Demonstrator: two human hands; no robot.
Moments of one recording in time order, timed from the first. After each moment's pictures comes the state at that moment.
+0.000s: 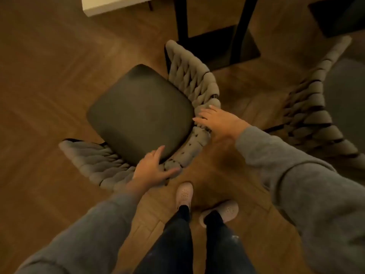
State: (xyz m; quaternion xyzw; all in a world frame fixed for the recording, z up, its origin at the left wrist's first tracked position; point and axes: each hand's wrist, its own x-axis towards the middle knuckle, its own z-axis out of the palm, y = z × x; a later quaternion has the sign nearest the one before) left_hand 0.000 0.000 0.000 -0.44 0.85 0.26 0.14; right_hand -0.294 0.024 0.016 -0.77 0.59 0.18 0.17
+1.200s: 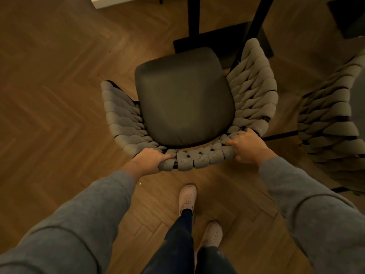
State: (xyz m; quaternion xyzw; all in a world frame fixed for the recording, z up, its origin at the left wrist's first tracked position) left_hand 0.005 -0.081 -0.033 -0.17 0.94 0.07 0.30; right_hand -0.287 0.064 -0.011 -0.70 0.66 0.21 0.18
